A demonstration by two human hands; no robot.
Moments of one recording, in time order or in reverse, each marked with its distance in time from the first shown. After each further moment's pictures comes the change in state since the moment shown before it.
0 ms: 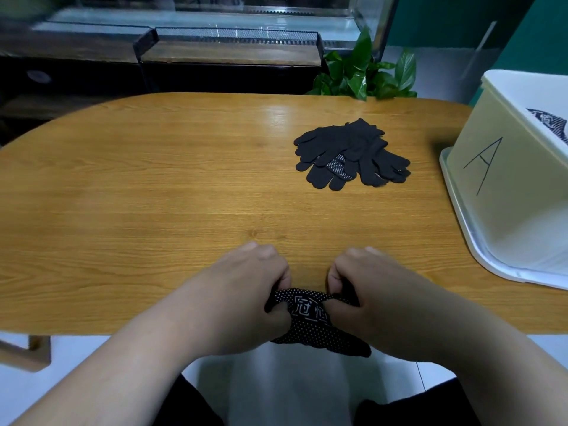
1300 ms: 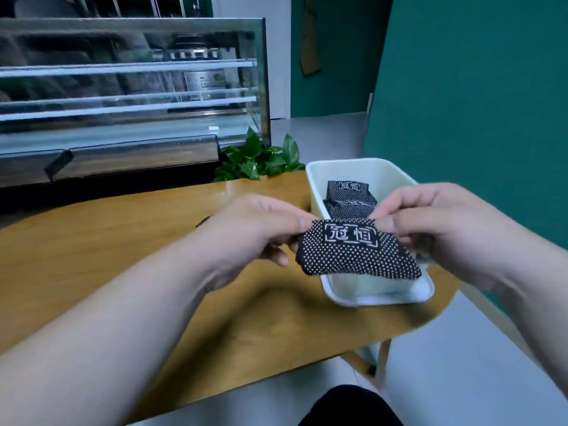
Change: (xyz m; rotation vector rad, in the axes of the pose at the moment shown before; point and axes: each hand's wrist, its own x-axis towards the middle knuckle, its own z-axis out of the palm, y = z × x) left_hand 0.116 0.187 -0.100 -0.983 -0.054 0.058; right_hand -0.147 0.090 -0.178 0.976 0.523 0.110
